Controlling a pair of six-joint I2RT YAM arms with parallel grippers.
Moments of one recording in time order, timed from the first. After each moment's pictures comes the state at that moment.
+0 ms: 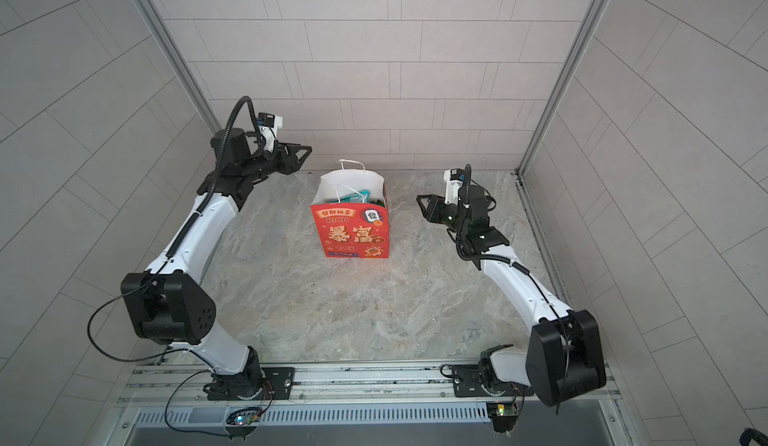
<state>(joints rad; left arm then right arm) -0.03 1.65 1.67 -0.25 0.69 -0.07 0.21 1.26 0.95 -0.01 -0.30 0.50</state>
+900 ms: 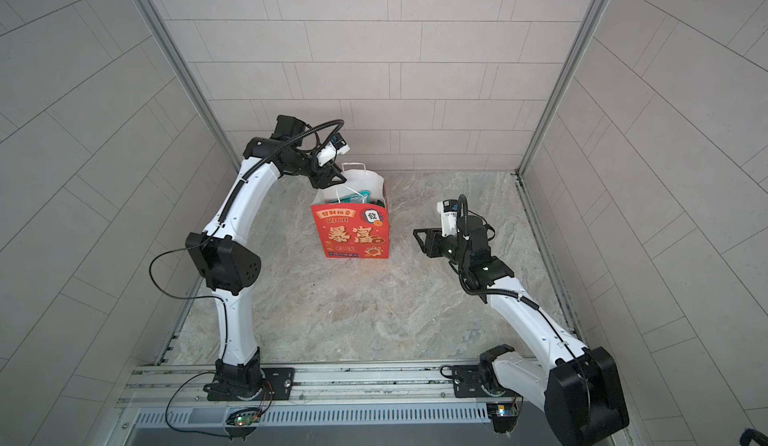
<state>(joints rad) -0.23 2.10 2.34 -1.16 0.60 0.69 0.30 1.09 0.70 -0.03 -0.33 0.43</state>
